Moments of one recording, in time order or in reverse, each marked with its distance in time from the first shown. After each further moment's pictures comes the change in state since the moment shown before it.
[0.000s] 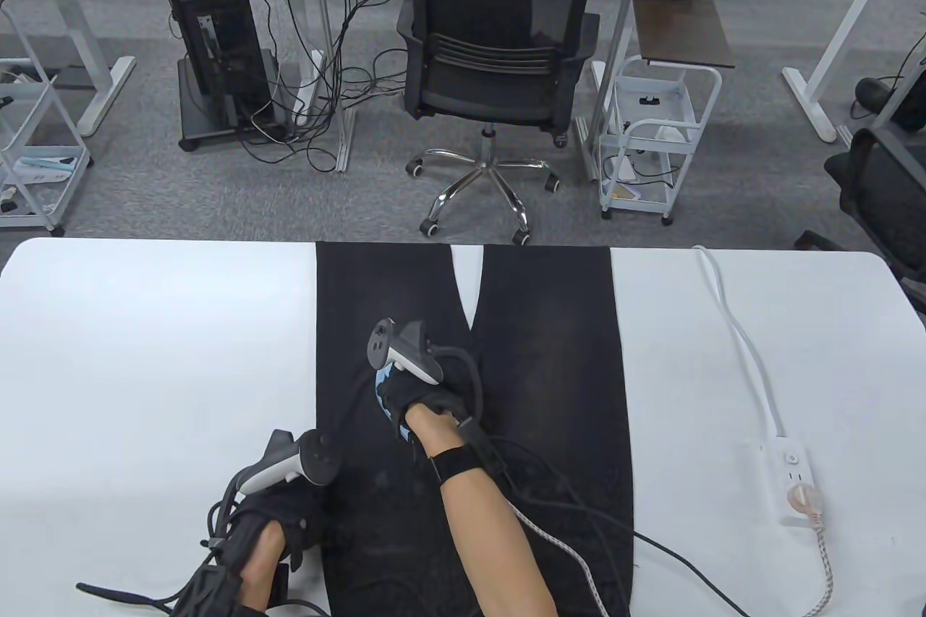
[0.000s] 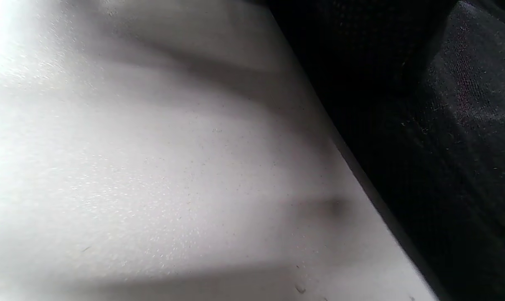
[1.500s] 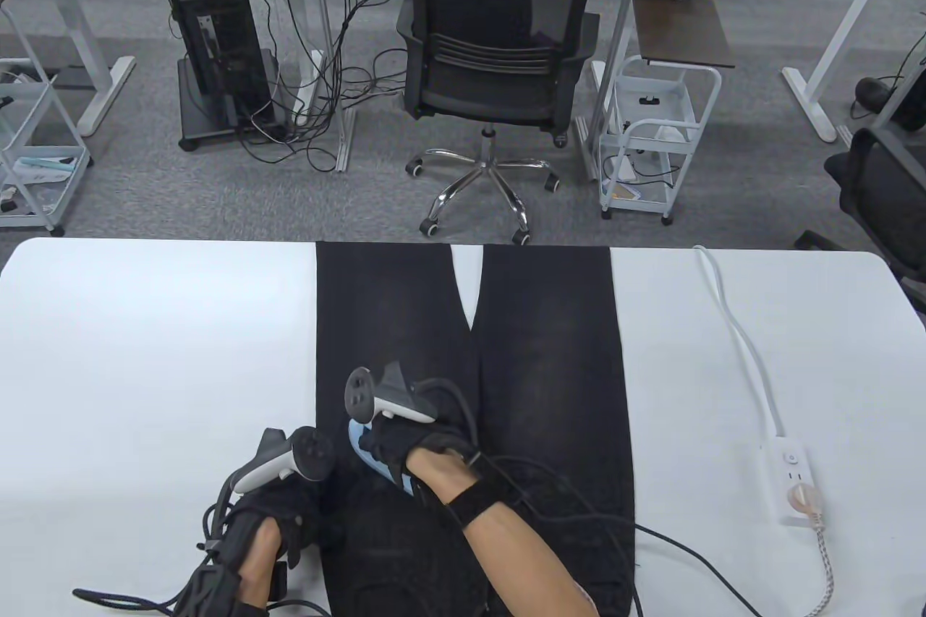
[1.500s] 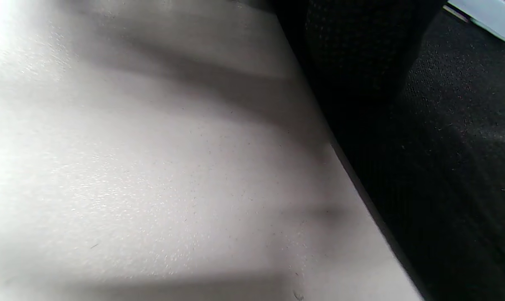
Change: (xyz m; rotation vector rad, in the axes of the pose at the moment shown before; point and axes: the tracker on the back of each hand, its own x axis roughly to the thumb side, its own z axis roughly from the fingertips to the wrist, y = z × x) left_hand -0.008 0.002 0.003 -0.003 0.022 0.051; right_hand 0.024 0.012 0.022 -0.048 -0.206 0.162
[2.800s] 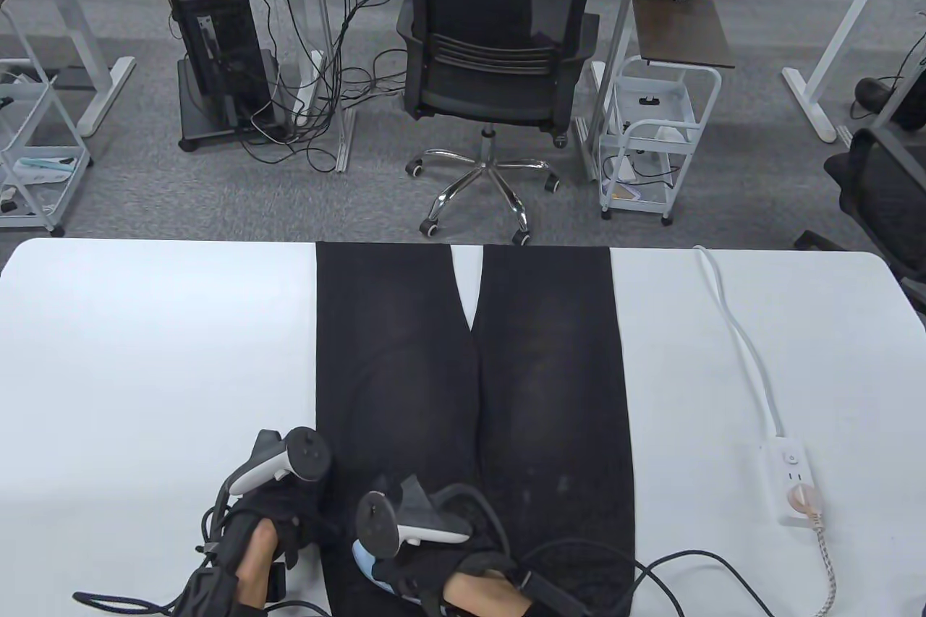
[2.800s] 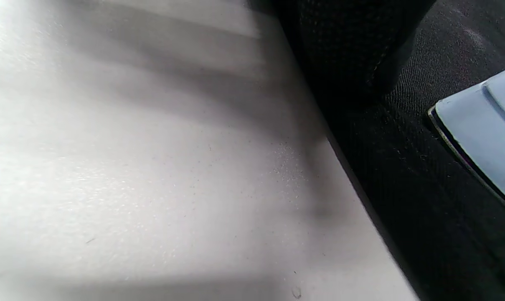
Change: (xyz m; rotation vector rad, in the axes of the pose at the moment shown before) left_hand -0.003 -0.001 0.001 0.003 -0.018 0.035; right_hand 0.023 0.058 0.167 0.079 -0.293 0.045
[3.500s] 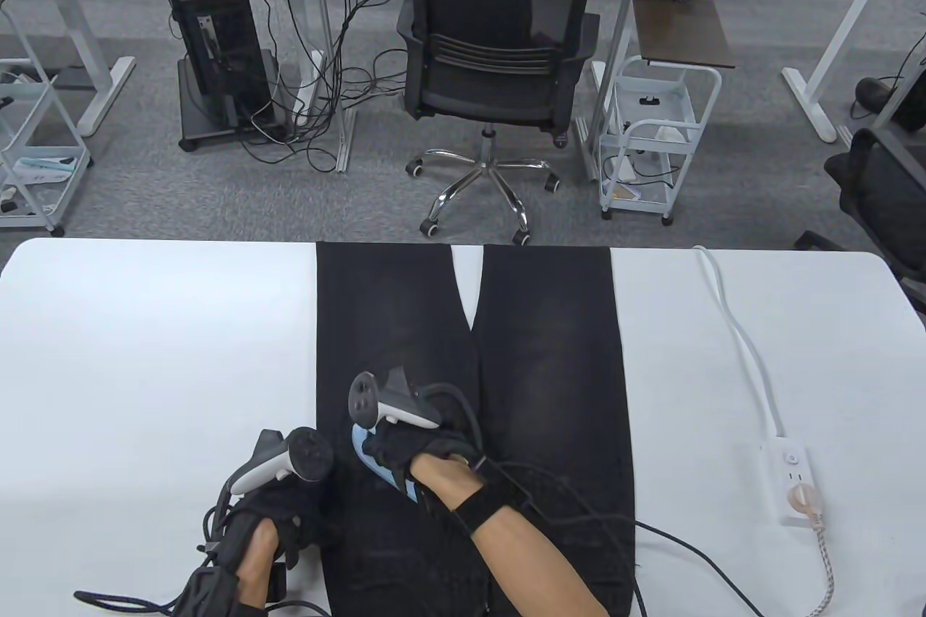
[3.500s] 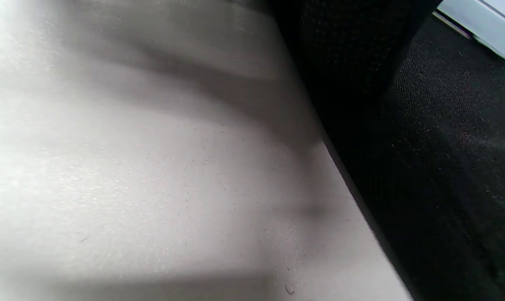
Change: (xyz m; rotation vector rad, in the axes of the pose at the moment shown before) left_hand 0.001 0.000 0.000 -0.006 -0.012 -0.006; right_hand -0.073 -0.065 -0.139 -0.078 0.309 -0.040
